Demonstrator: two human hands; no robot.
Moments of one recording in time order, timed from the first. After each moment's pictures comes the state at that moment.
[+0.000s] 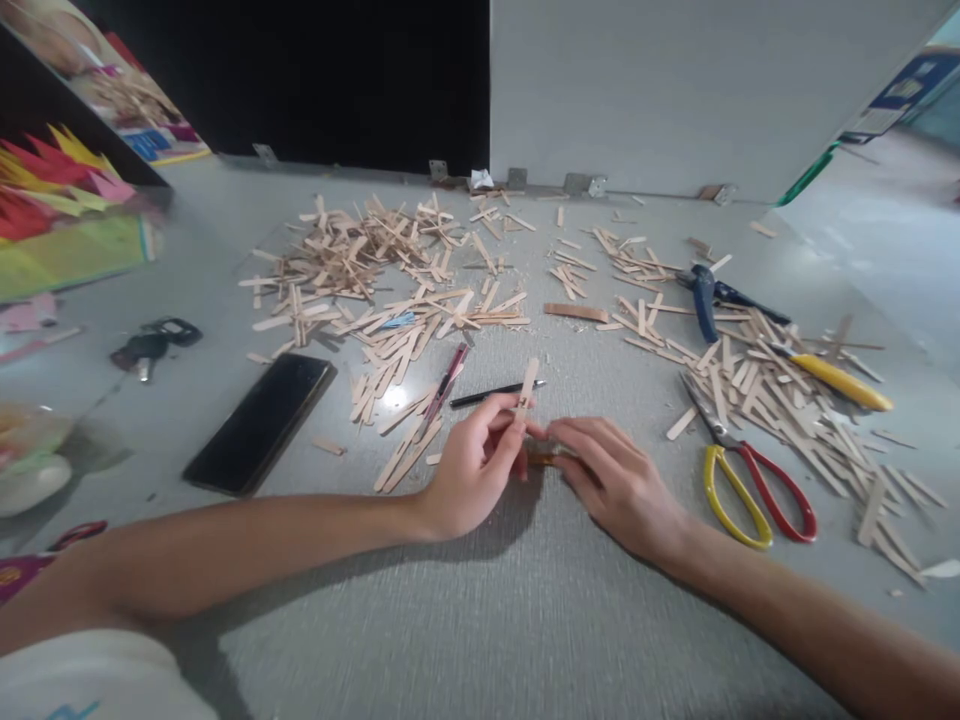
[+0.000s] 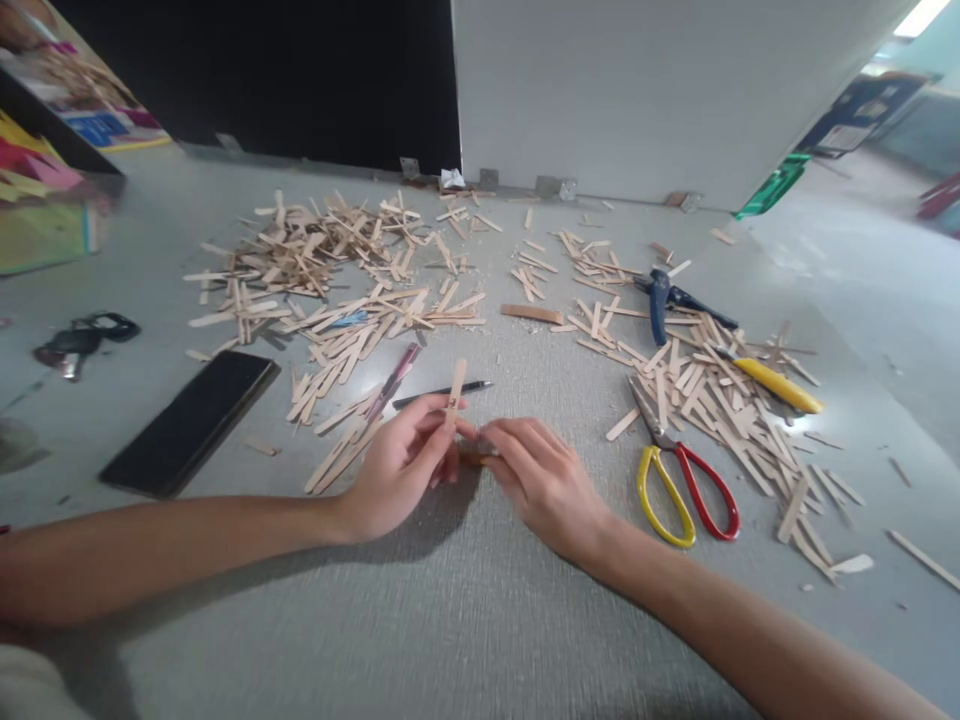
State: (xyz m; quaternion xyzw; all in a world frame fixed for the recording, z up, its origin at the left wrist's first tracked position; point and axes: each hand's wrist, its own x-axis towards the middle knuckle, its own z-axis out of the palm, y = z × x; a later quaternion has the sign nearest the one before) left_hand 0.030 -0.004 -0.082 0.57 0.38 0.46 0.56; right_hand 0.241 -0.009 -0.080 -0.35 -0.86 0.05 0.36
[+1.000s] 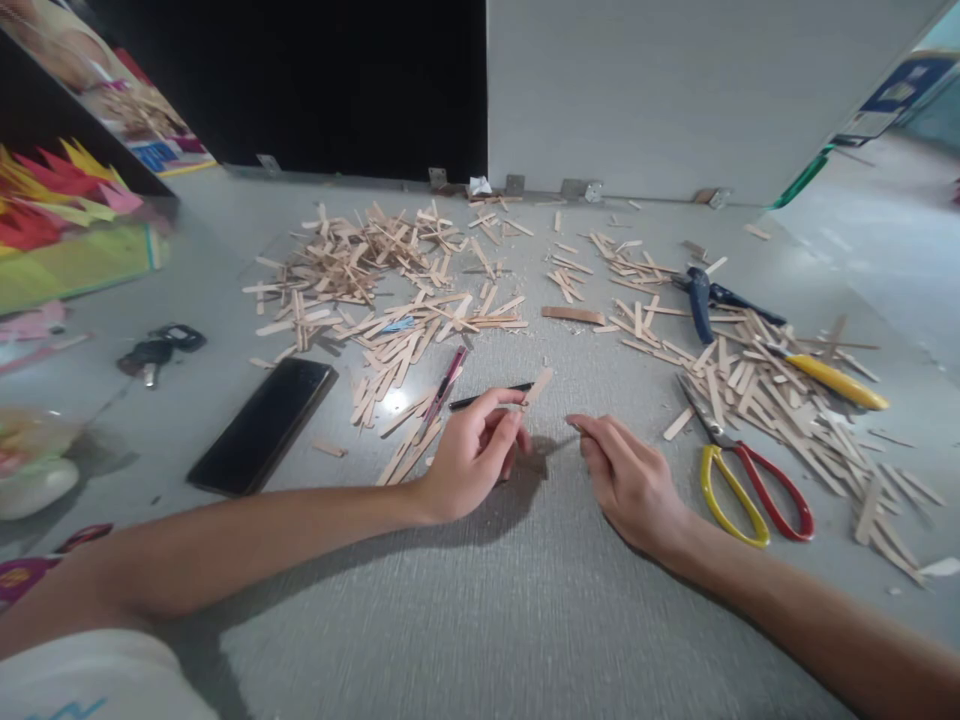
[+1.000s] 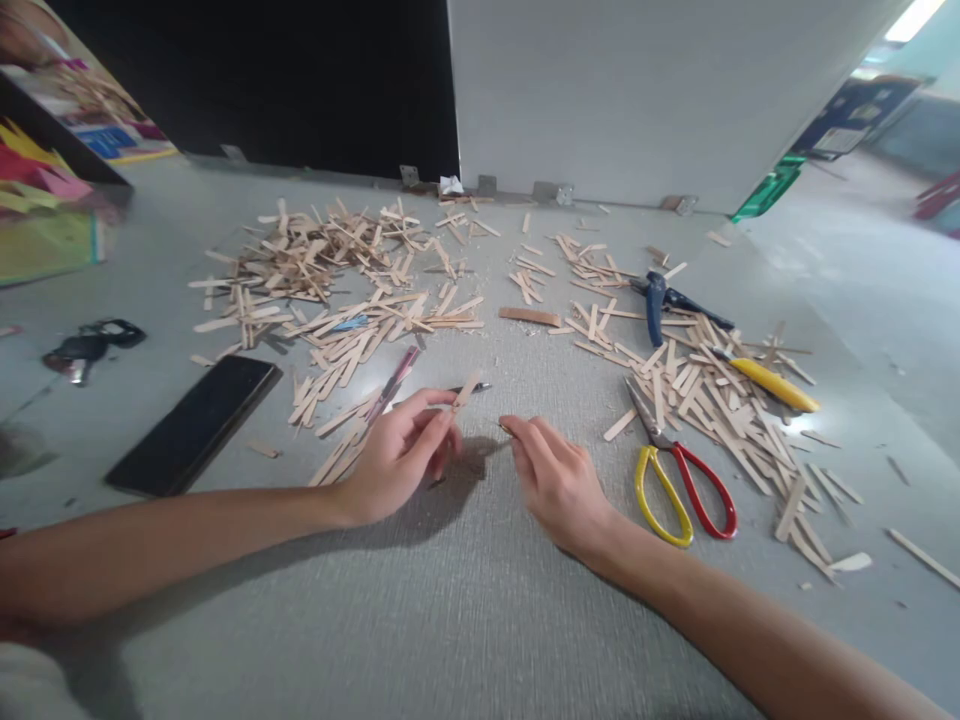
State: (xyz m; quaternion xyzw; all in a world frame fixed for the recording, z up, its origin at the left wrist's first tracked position) left_hand 0.023 0.006 -0.076 0.59 0.39 0.43 0.56; right_hand 0.247 -0.007 -0.082 -0.40 -0.84 0.03 0.36
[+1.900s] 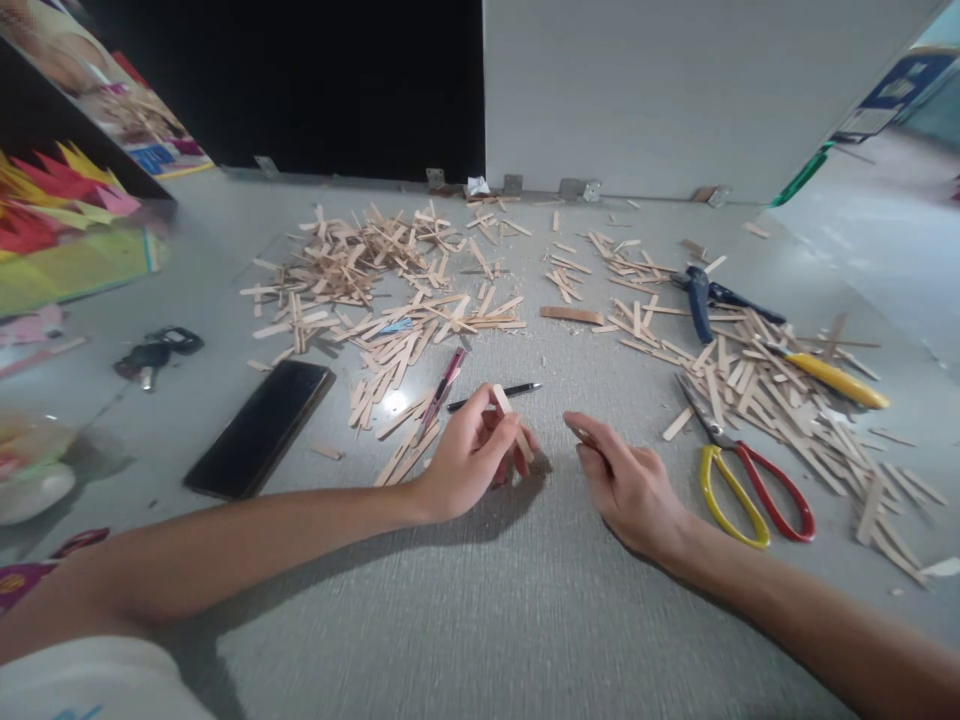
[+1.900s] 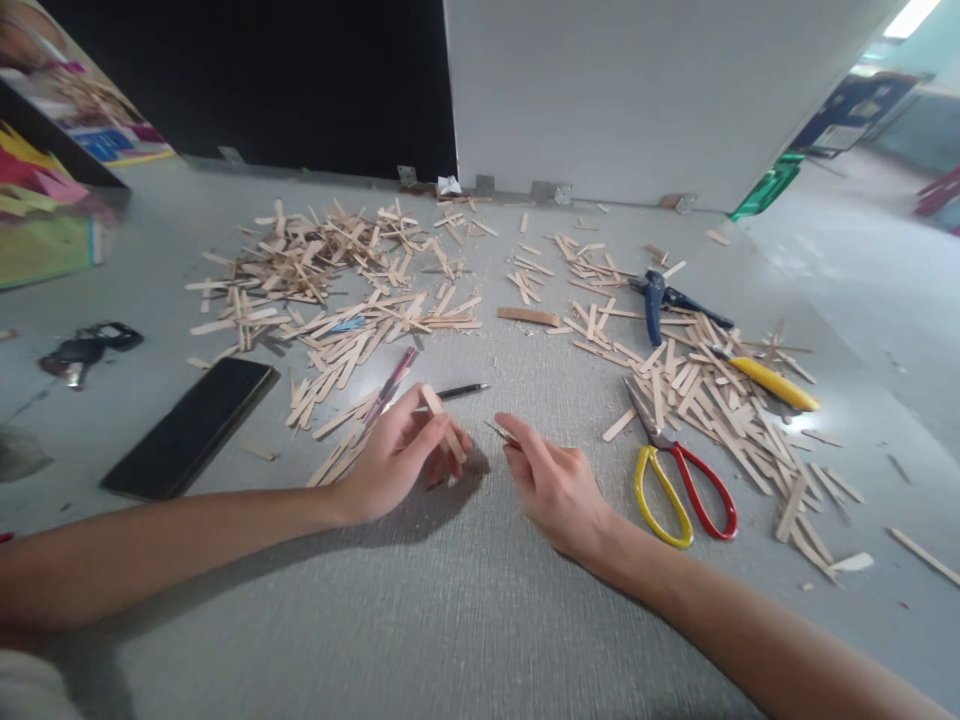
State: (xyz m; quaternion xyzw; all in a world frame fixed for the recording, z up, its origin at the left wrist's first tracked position) left_hand 0.022 0.008 -0.075 0.56 0.38 0.41 0.61; right_hand 0.246 -0.011 -0.082 -0.39 -0.85 0.06 0.35
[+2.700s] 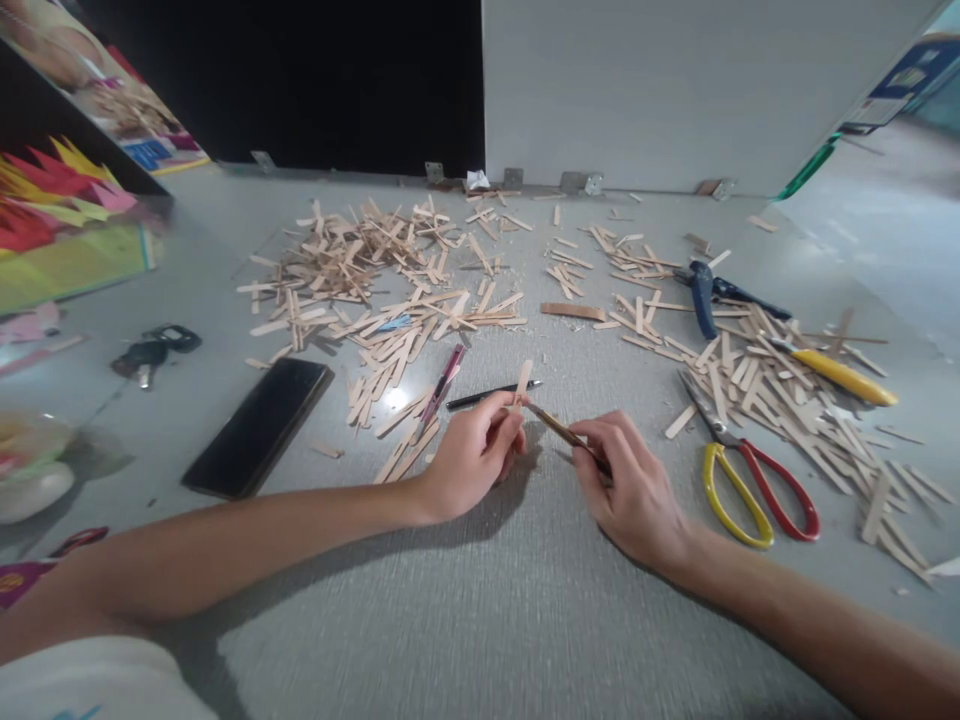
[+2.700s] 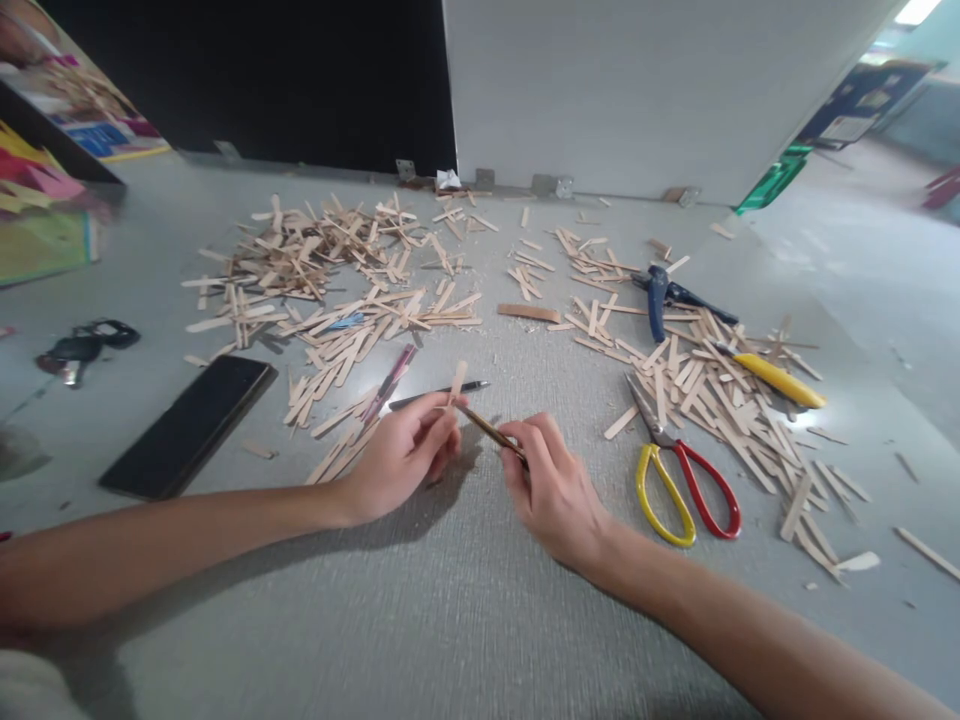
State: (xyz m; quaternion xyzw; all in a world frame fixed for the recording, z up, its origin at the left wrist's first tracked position) left_hand 0.023 0.010 -0.078 0.63 0.43 0.38 0.52; right_hand 0.240 -0.016 -0.079 -0.43 -0.82 0.07 0.37
